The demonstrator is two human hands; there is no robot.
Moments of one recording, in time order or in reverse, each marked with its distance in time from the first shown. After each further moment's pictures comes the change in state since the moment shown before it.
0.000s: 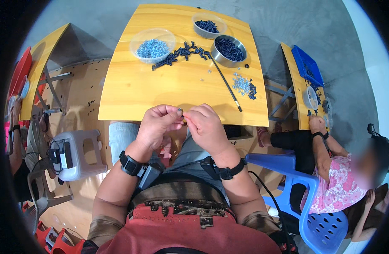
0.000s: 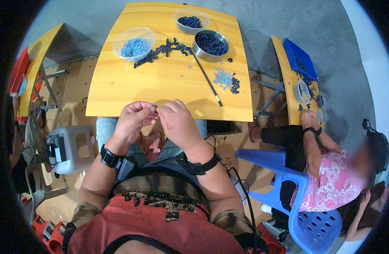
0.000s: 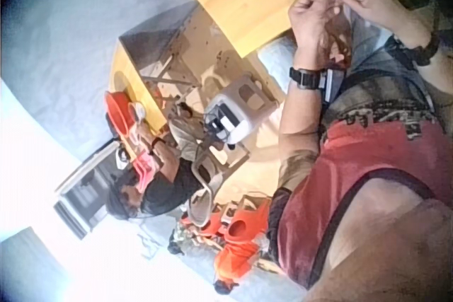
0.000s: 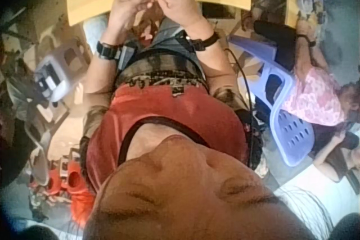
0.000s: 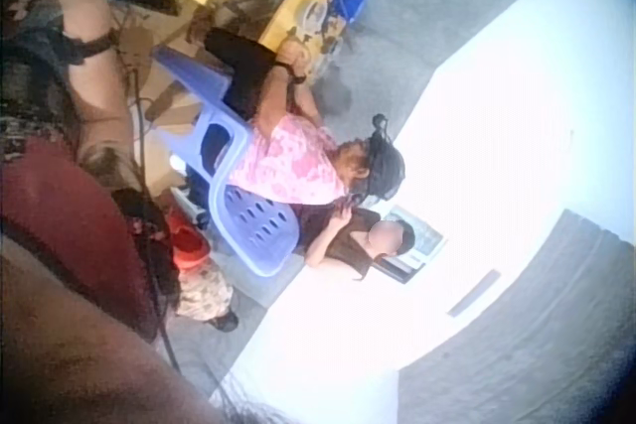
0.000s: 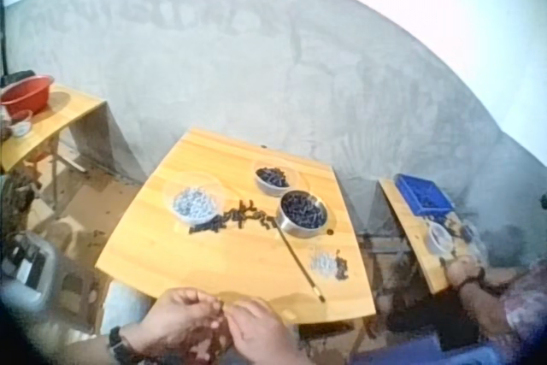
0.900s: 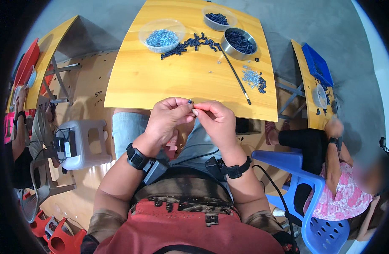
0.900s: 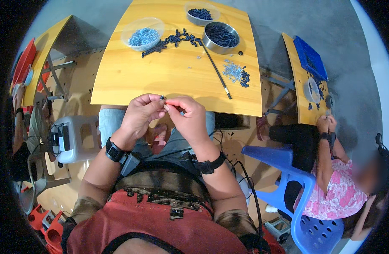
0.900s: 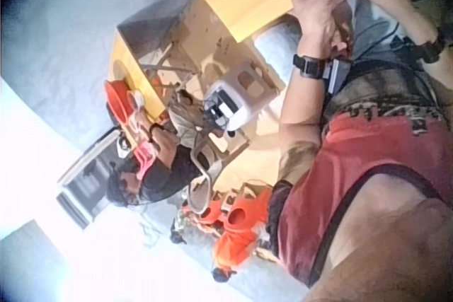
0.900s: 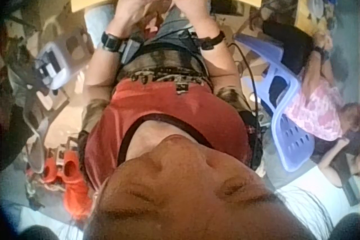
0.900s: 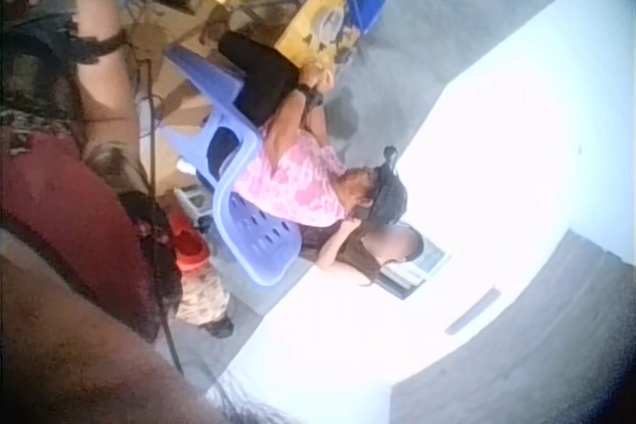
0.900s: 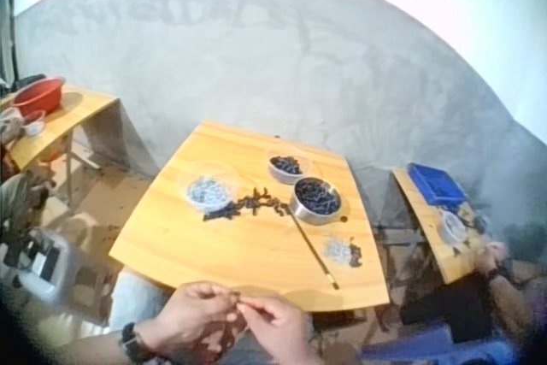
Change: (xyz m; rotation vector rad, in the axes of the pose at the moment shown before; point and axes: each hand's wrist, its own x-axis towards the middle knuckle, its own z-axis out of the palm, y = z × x) left_hand -0.011 -0.011 0.009 -0.033 -0.004 0.019; right_hand -0.024 0.001 0.009 0.474 0.151 0.365
